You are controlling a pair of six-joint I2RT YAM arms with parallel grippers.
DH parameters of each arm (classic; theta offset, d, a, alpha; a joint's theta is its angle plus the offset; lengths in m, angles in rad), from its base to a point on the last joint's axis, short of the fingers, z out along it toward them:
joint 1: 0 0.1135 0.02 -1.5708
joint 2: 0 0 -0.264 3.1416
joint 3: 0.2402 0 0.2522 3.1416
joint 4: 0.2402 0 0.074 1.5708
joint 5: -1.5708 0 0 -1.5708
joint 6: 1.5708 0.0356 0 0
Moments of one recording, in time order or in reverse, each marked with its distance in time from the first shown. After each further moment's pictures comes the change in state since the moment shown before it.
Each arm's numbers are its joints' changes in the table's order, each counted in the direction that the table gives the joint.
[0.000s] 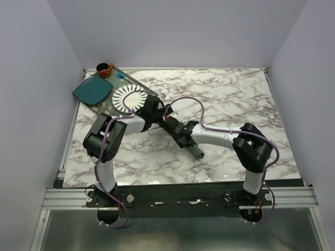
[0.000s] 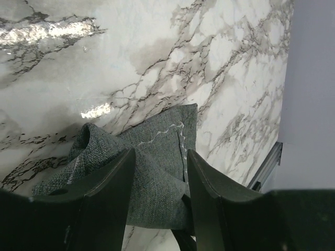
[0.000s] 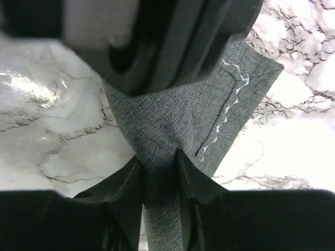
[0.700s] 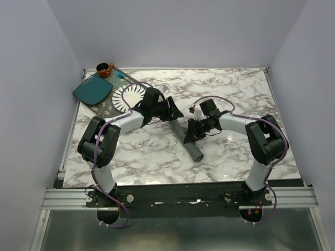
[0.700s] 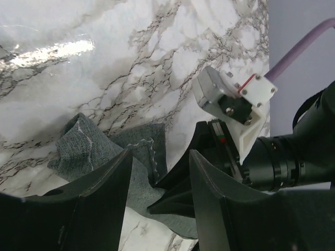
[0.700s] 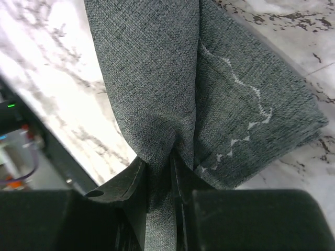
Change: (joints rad) left arm -0.007 -0.122 0.103 0.175 0.020 0.067; right arm -0.452 -0.072 -0.218 -0.277 1.033 0.047
